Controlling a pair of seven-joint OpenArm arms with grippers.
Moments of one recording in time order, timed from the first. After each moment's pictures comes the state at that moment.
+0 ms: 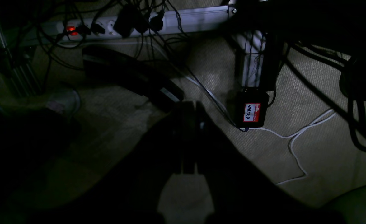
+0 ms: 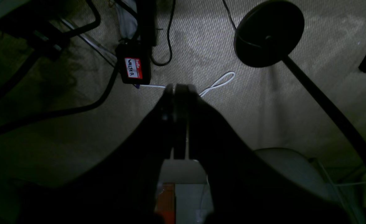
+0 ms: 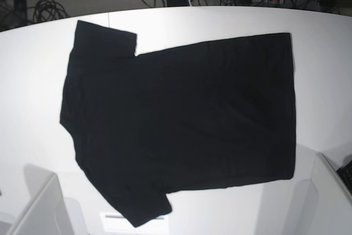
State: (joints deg) left arm 12.0 -4.5 1.4 9.2 0.6 0.3 -8.9; right arm -11.4 1.1 -1.1 9.1 -1.9 0.0 -0.1
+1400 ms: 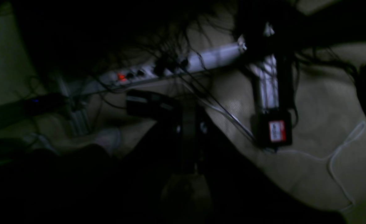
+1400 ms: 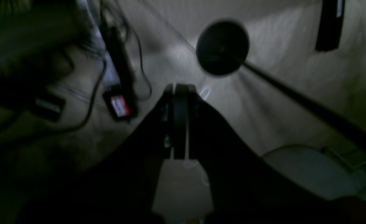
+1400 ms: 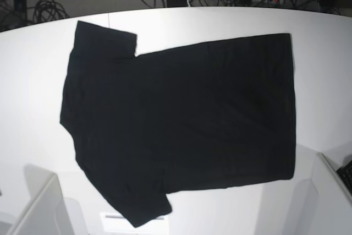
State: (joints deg) left arm 44.9 -12.3 -0.8 60.4 0.6 0.2 -8.4; right arm -42.0 -2.0 17.1 67.3 -1.3 0.4 -13.0
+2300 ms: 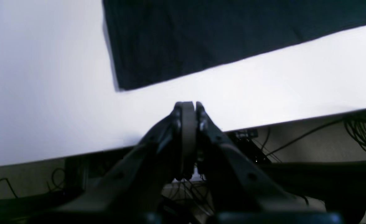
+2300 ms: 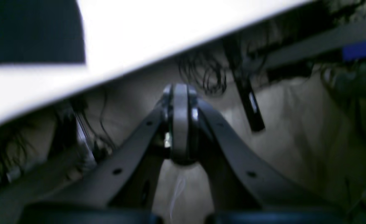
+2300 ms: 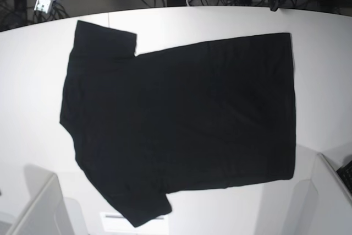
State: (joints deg) left arm 66.2 -19.2 -8.3 110.4 -14.9 0.3 -8.1; right arm -50.6 -7.0 26.1 113.0 -0.9 0.4 -19.8
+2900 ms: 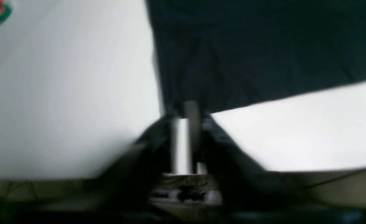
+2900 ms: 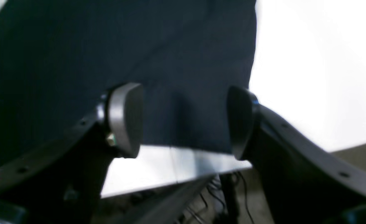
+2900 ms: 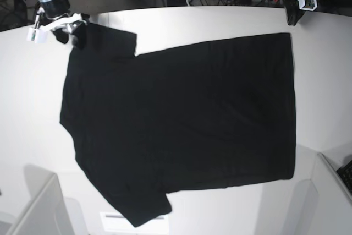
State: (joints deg) left arm 63.2 -18.6 -15.6 110.6 -20.8 0.3 -7.5; right arm -38.9 -1.0 31.5 114.1 40.8 18.3 -39.0
